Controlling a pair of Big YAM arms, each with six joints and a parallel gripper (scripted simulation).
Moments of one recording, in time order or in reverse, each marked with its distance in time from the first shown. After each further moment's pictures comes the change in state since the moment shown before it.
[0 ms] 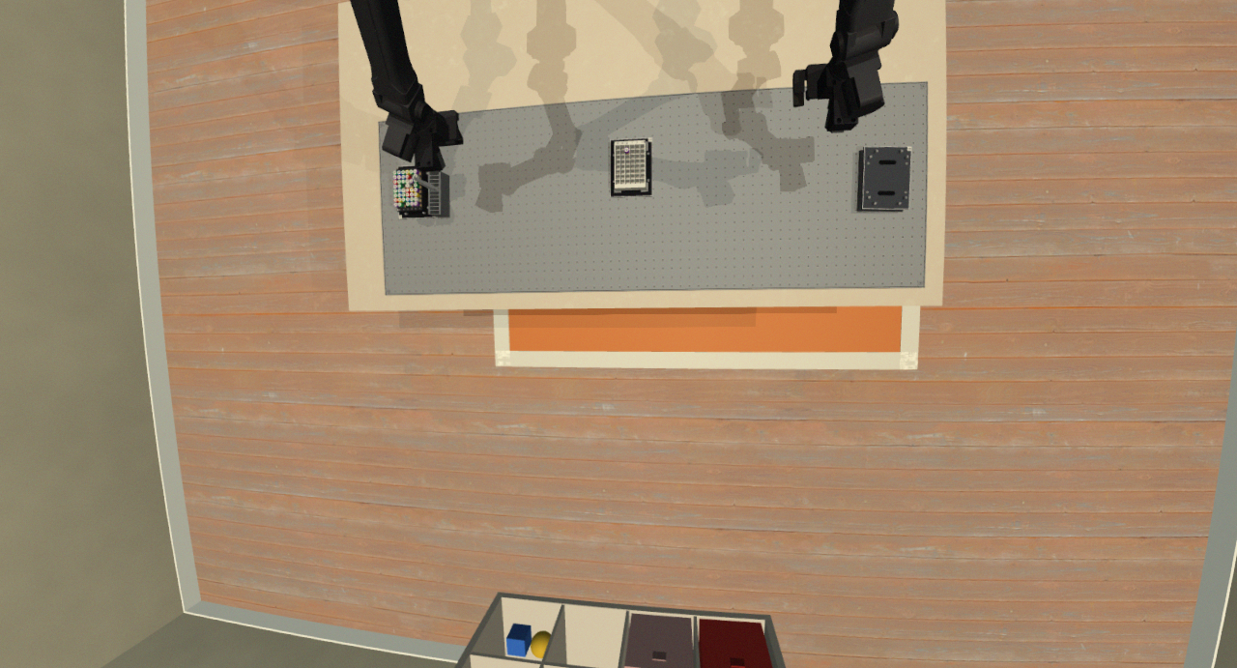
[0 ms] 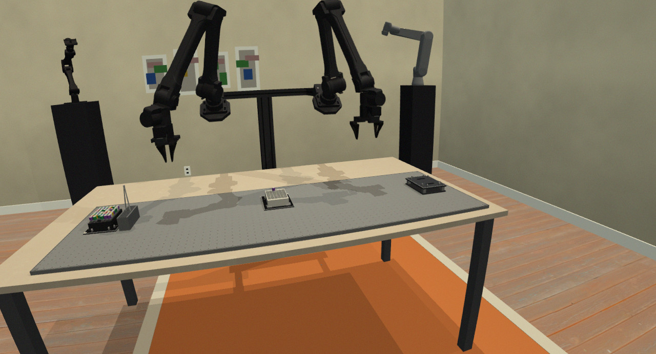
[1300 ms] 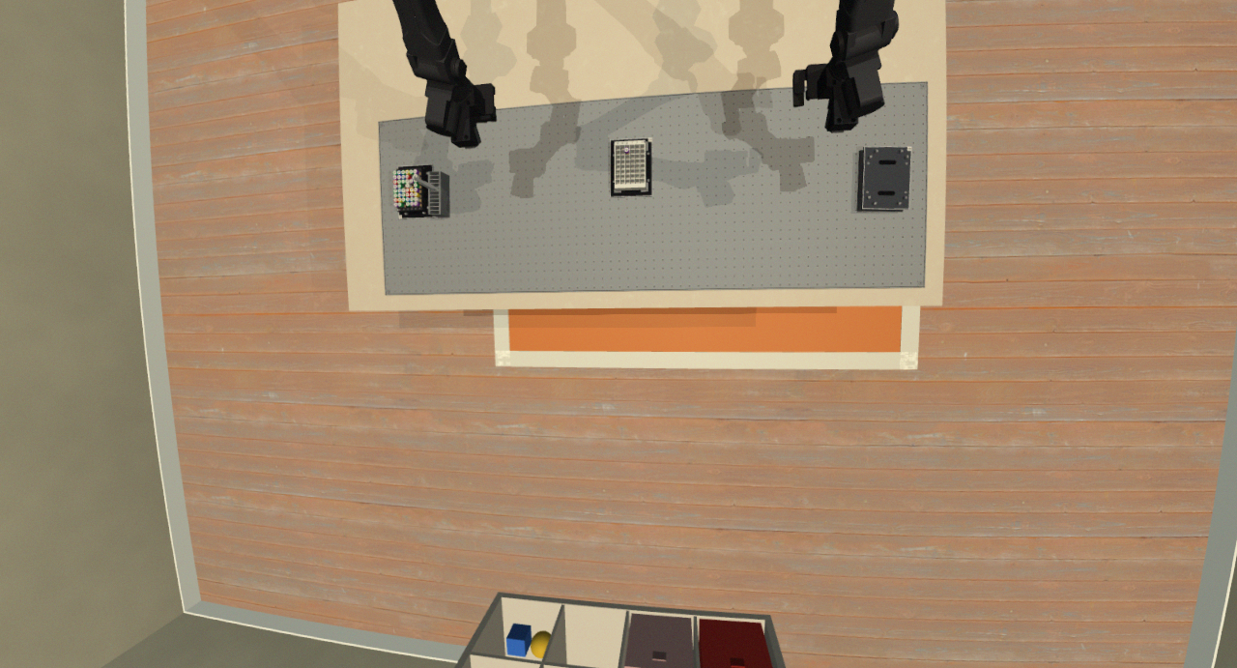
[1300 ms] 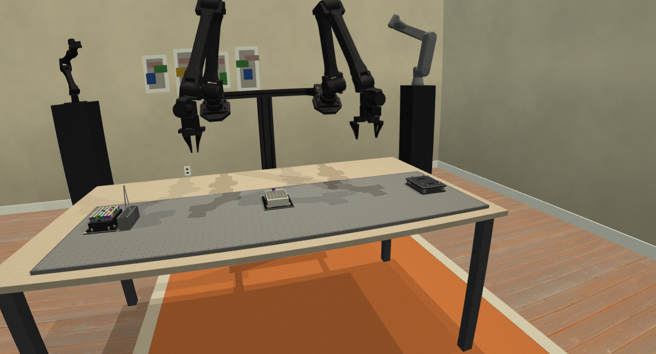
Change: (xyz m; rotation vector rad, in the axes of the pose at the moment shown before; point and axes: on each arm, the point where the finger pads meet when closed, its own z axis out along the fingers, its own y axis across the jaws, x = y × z) left arm 0.000 0.000 0.000 0.000 0.000 0.000; right arm 0.038 0.099 -0.021 -0.001 -0.001 -0.001
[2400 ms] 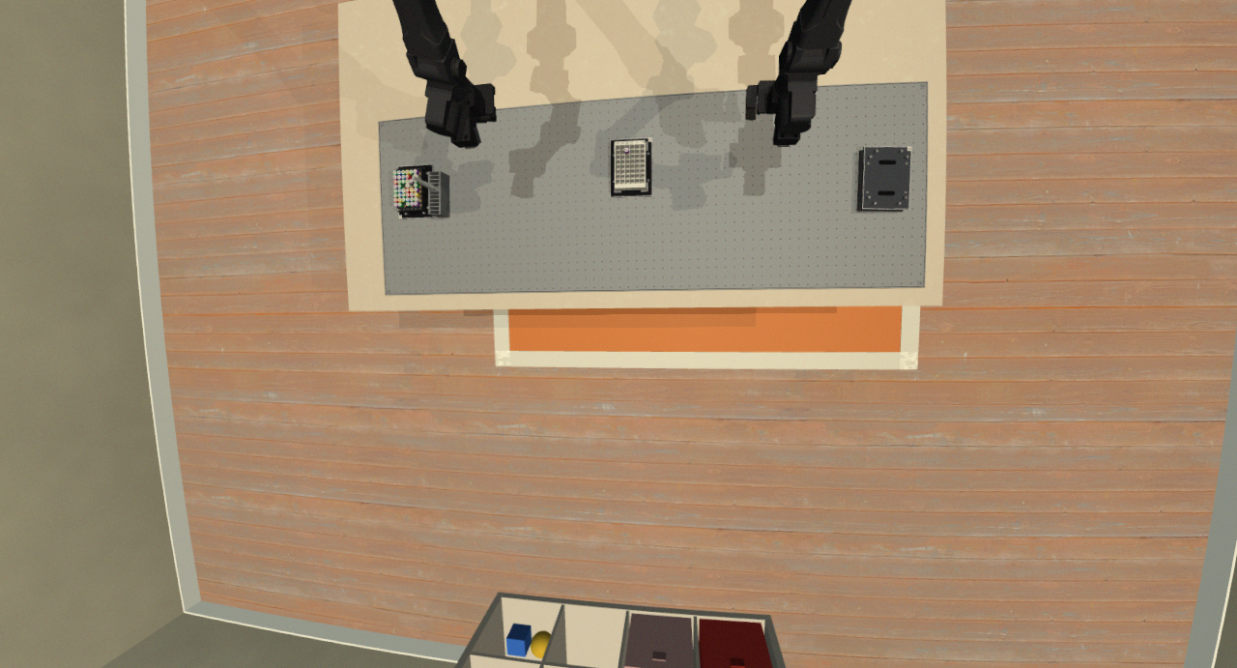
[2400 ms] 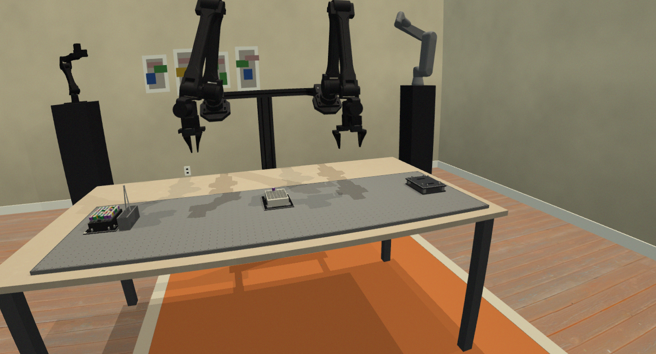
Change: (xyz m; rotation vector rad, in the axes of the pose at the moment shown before) left arm -0.012 -0.087 0.033 -0.005 -0.004 0.049; right arm 0.000 0.000 0.000 0.000 0.000 0.002
